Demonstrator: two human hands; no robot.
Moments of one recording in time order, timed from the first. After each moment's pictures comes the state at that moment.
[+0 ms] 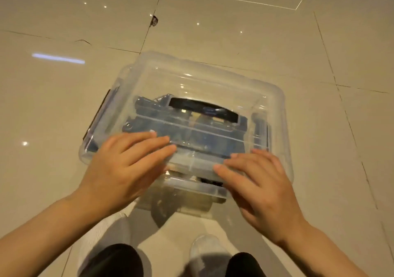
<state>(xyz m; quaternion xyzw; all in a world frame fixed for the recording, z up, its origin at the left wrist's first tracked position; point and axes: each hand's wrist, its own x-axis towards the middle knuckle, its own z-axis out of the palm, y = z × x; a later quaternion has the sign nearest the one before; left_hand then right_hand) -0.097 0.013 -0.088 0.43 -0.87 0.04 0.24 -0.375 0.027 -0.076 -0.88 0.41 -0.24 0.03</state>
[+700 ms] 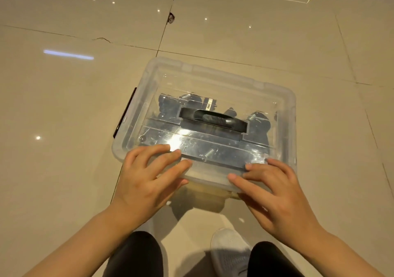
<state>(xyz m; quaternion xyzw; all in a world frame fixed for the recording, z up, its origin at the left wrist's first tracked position) -0.082 0.043 -0.110 0.49 -0.83 0.04 0.26 -0.361 0.041 -0.094 -0.89 0.41 -0.19 0.07</state>
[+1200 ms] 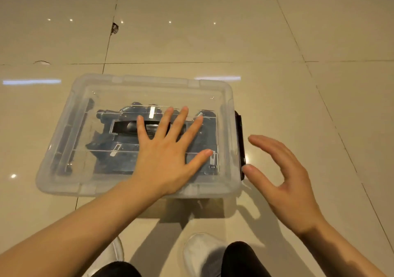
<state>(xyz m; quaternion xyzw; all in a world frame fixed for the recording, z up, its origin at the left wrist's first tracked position) -0.211 -0.028 -0.092 0.56 -0.82 -0.06 0.03 -0.419 0.042 -0.063 -0.62 0.64 -0.36 0.28</state>
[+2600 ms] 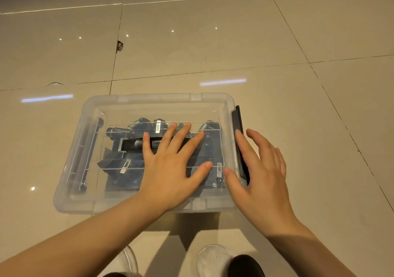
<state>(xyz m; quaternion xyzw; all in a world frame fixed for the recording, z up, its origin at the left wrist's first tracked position) -0.211 -0.030 -0.087 0.55 -0.81 -0.13 0.13 -0.381 0.025 -0.072 -0.64 0.71 -0.25 0.17</state>
